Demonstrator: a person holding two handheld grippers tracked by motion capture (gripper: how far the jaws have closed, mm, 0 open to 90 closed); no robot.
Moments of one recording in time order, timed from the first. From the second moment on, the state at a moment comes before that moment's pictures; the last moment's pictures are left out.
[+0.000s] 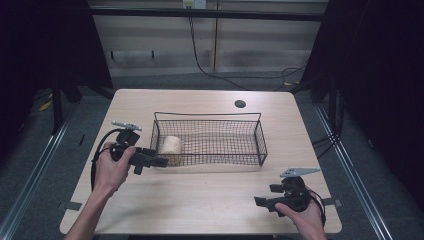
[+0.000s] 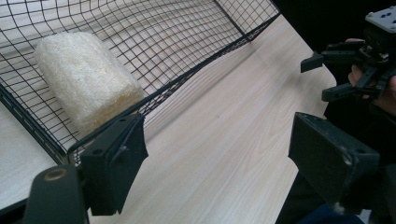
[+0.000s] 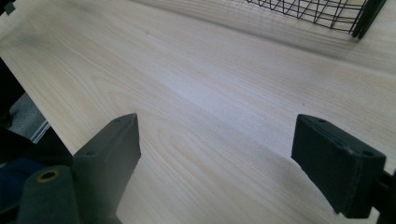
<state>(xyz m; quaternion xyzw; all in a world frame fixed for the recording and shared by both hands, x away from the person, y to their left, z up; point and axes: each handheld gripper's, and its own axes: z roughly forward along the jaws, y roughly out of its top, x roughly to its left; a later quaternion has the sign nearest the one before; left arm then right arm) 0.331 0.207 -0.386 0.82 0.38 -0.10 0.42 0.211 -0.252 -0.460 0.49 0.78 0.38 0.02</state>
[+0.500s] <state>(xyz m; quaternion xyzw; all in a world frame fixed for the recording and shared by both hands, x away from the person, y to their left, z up) 0.303 0.233 -0.417 0.82 0.37 -0.08 0.44 0.212 -0.251 -0.461 0.49 0.78 0.39 0.02</state>
